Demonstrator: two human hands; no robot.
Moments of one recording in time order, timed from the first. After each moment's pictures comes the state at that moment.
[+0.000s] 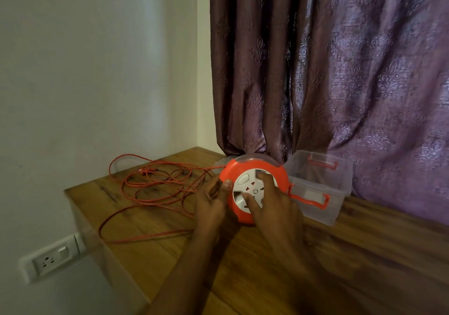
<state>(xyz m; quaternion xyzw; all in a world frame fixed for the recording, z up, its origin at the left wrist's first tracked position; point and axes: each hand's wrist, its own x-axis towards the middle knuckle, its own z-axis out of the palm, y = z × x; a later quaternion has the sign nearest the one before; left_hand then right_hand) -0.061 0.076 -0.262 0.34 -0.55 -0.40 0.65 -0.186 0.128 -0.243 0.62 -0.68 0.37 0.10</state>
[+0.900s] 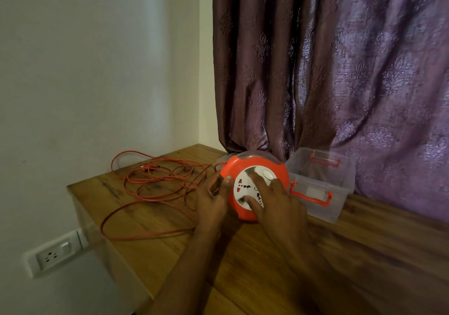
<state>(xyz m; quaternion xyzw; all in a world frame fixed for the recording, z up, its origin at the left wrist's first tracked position) -0.061 0.071 -0.264 0.36 -0.54 -0.38 0.66 -0.194 0.124 -0.252 0.66 -0.67 0.28 0.19</state>
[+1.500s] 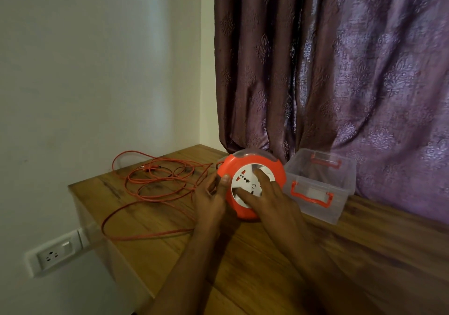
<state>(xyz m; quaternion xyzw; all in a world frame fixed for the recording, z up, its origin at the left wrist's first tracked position) -0.057 0.072 -0.260 0.37 -0.51 -0.40 0.66 -0.195 0.121 -0.251 0.75 -0.59 0.16 0.23</state>
